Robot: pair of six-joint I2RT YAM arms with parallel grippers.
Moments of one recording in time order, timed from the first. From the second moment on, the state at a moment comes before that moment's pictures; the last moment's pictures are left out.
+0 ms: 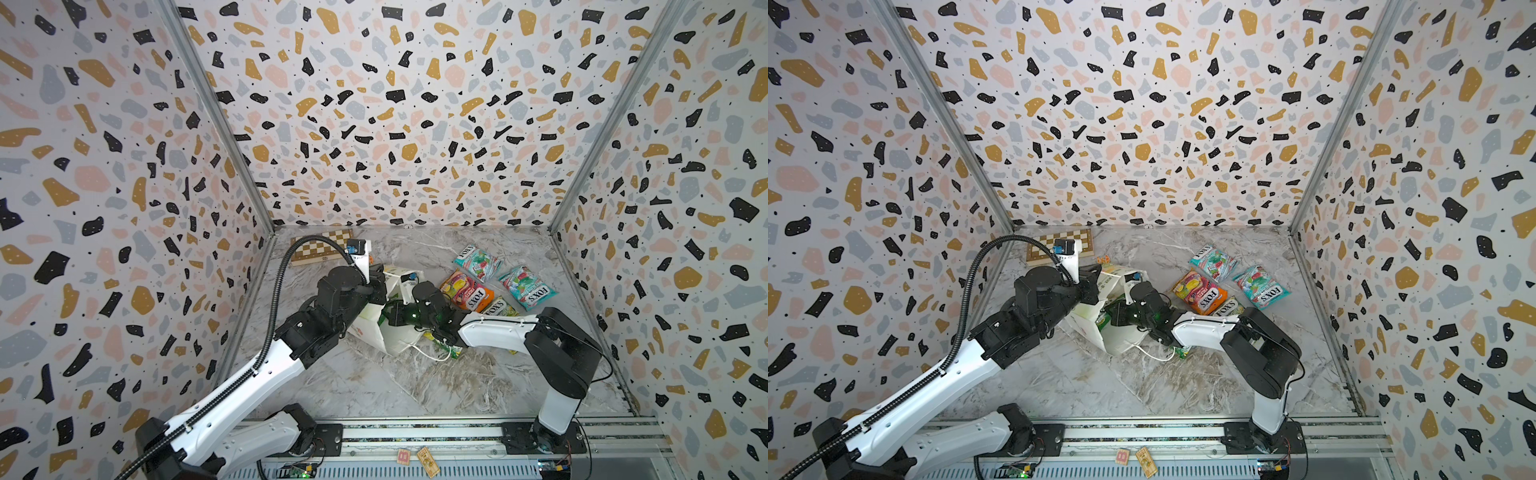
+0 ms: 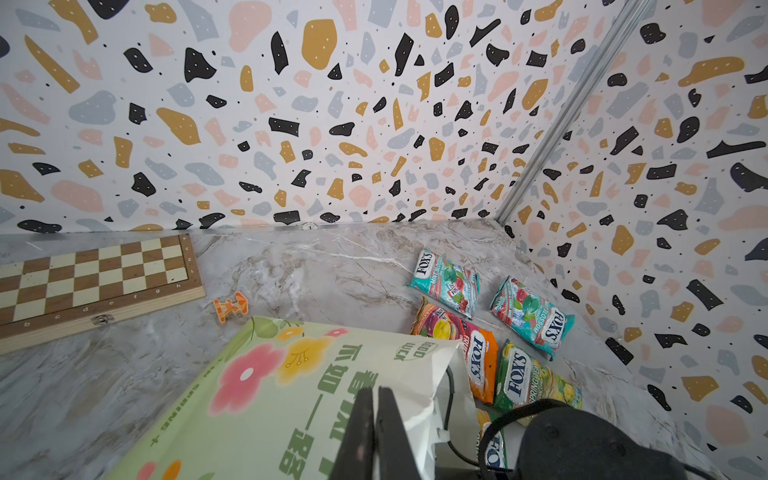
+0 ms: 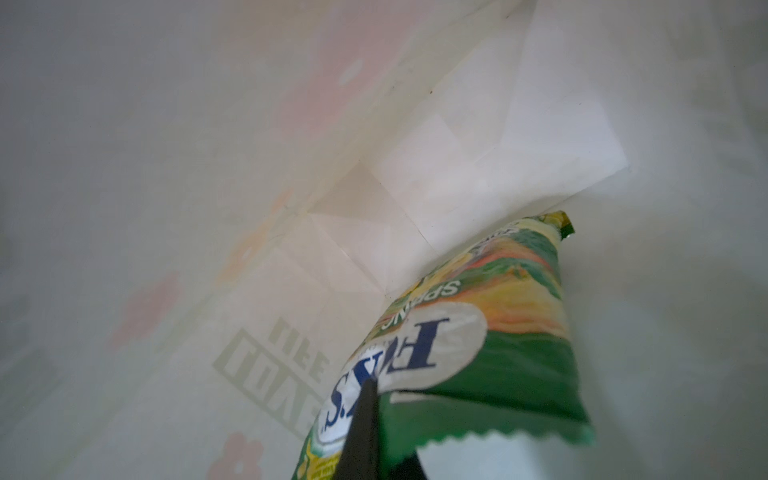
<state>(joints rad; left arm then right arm) -0.71 1.03 1.00 -0.25 -0.26 -0.35 0.90 1.77 1.01 0.35 -0.24 0.73</state>
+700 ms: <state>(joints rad) -0.71 1.05 0.99 -0.28 -0.40 -0.38 0.90 1.53 0.97 0.14 -0.26 0.56</state>
